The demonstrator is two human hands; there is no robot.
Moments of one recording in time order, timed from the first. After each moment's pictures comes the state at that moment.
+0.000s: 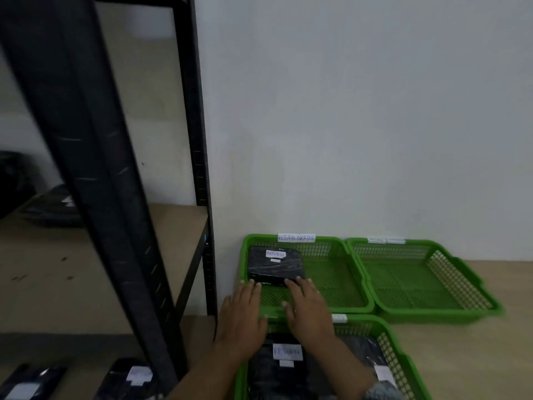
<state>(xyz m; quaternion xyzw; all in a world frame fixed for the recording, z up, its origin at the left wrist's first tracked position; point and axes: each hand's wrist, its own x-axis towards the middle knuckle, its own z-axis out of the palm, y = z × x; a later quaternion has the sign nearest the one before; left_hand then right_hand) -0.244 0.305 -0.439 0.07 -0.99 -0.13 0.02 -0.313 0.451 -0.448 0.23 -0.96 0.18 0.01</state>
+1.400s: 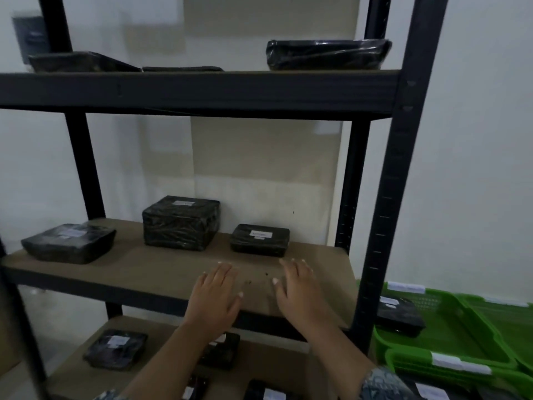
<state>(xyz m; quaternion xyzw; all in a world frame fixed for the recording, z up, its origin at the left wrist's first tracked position) -0.018 -0.011 -0.320 0.12 -0.96 -0.02 0.25 -0.122 0.156 -0.306 0.35 -0.89 0.26 0.14</state>
